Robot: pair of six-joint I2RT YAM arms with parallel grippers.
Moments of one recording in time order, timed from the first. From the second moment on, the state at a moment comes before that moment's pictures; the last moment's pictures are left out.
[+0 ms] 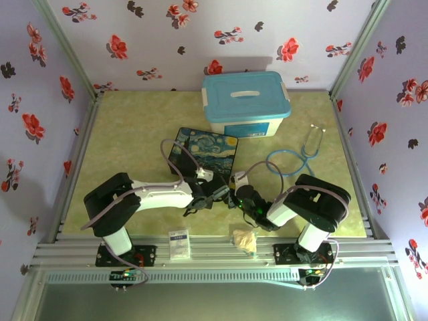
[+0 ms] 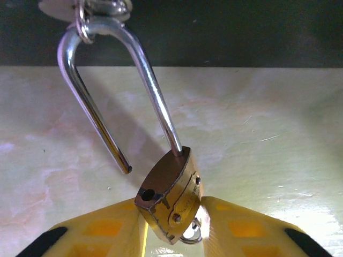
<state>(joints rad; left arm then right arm) -1.13 1.71 0.95 -0.58 -0.48 -0.81 0.96 1.68 0.28 0.88 0.24 0.51</state>
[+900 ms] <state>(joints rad) -1.15 1.60 0.91 -0.49 -0.45 -0.80 0.98 1.71 0.22 1.02 0.24 0.53</state>
